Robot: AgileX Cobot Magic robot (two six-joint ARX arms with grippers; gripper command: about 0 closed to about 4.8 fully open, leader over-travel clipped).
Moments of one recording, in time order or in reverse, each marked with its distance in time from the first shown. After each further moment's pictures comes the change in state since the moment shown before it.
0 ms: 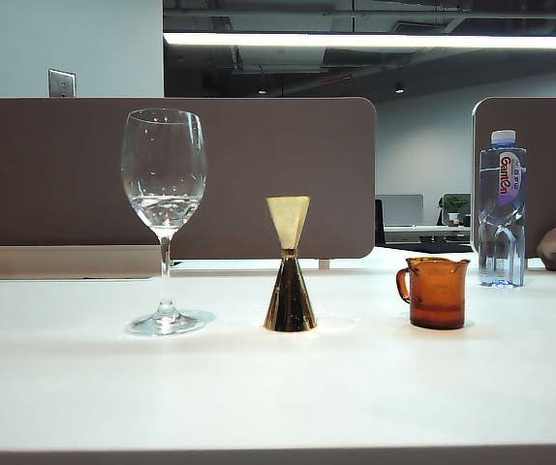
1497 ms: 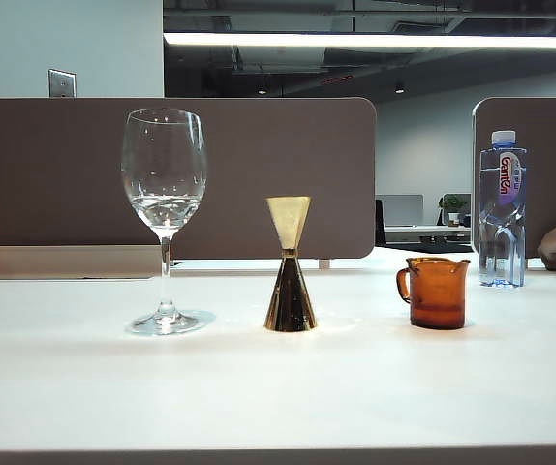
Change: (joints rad) left arm -0.702 0.478 0.916 -0.678 0.105 -0.042; right arm 0.000 0.000 0.000 0.000 0.000 0.000
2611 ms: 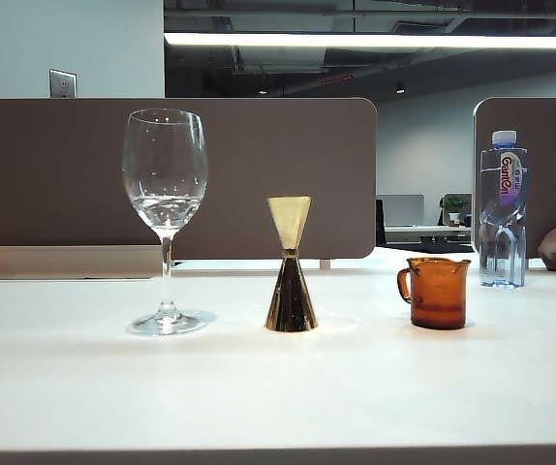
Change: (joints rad) left arm 0.015 0.000 0.000 0.027 -0.003 -0.003; right arm 0.000 0.000 0.000 0.000 0.000 0.000
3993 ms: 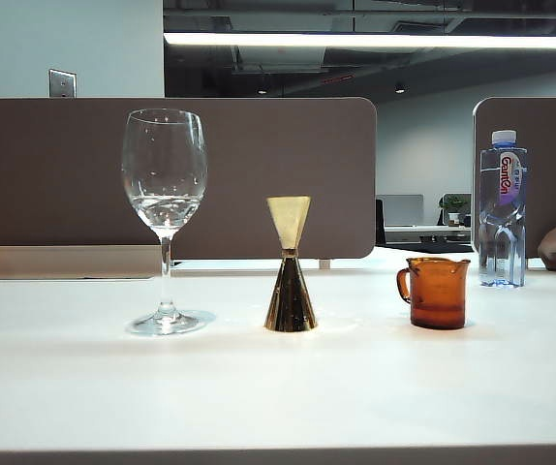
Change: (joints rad) left arm 0.024 0.000 0.000 0.000 0.039 0.000; right arm 0.000 0.000 0.000 0.000 0.000 0.000
